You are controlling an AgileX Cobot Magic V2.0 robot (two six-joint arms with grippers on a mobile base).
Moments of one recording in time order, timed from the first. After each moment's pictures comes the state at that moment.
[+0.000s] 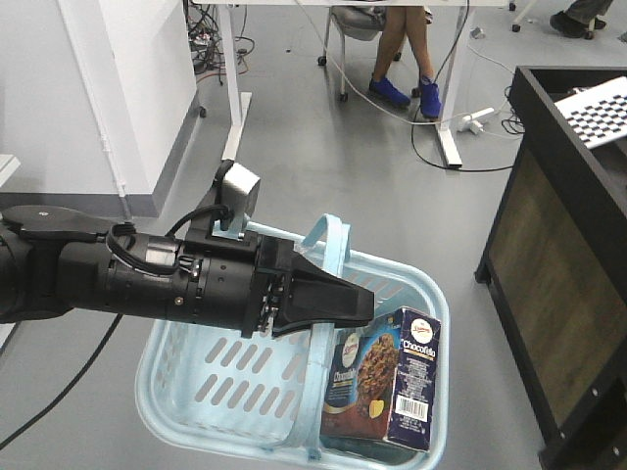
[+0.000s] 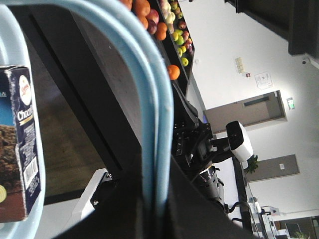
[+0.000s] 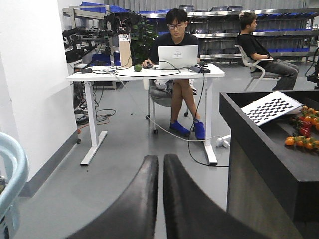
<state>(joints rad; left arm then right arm) -0.44 1.58 -0.97 -1.64 1.10 0.84 -0.02 -0.01 0.03 -0.04 0.04 0.08</state>
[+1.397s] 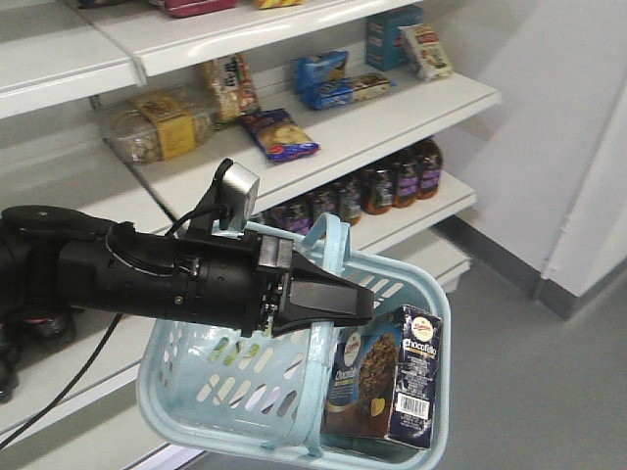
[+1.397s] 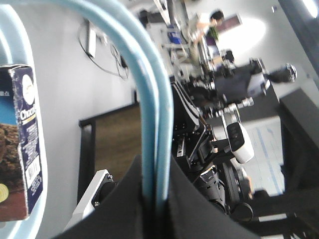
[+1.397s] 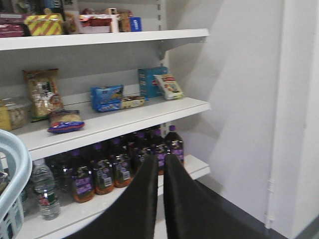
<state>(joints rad) -0.44 1.58 -0.97 -1.64 1.10 0.84 -0.02 -0.01 0.03 -0.04 0.04 0.08</state>
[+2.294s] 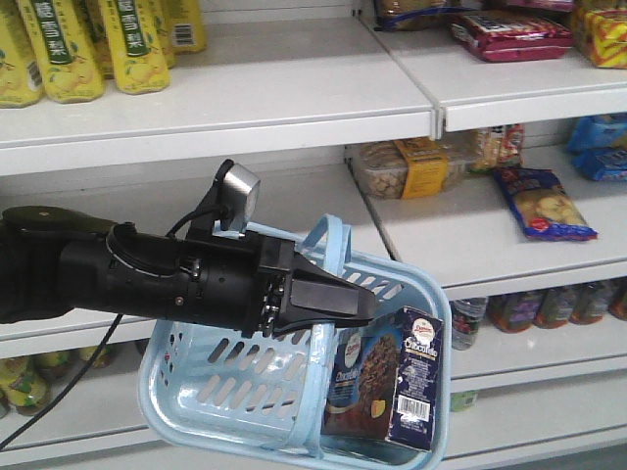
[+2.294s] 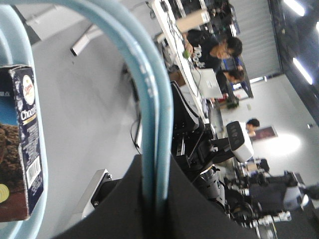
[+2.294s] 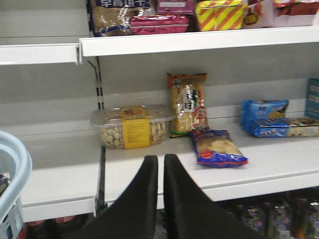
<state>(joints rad) -0.44 1.58 -0.97 -1.64 1.10 0.84 -0.02 -0.01 0.03 -0.04 0.04 0.08</state>
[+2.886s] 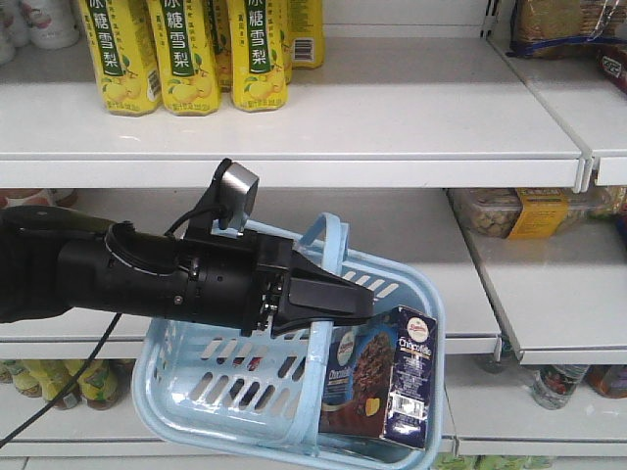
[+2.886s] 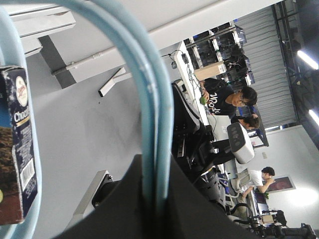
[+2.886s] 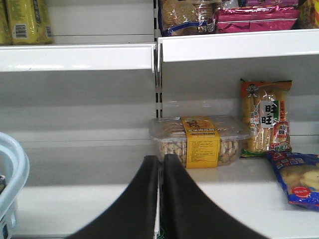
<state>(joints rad) -0.44 1.58 -0.97 -1.64 1.10 0.84 -0.02 -0.01 0.03 -0.04 0.04 0.08</state>
